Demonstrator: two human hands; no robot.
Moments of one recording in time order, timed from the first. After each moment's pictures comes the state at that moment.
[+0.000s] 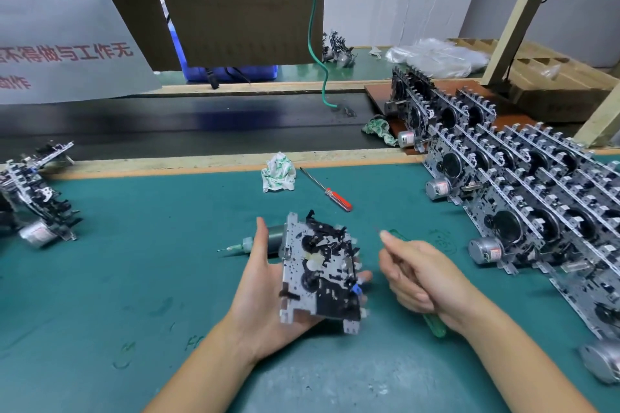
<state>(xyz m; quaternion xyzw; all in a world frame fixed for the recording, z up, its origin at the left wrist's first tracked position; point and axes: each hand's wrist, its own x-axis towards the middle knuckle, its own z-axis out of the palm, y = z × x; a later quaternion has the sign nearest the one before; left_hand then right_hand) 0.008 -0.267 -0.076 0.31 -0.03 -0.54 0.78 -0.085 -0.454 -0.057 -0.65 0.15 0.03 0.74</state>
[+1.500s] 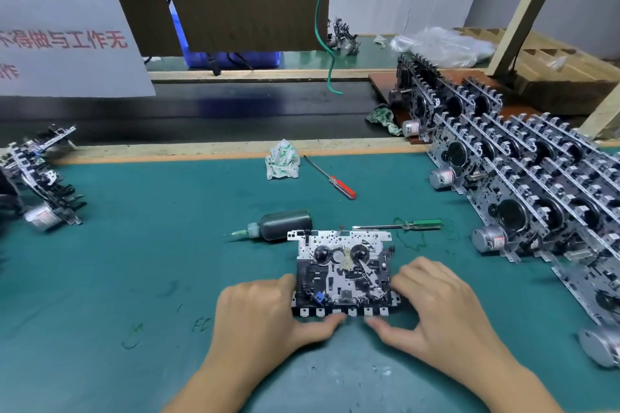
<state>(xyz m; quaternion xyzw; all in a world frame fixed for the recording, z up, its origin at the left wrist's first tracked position) -0.025 -0.238 -0.084 0.88 -0.37 0.20 0.22 -0.128 -0.437 -0.091 -0.97 0.00 -0.24 0.05</state>
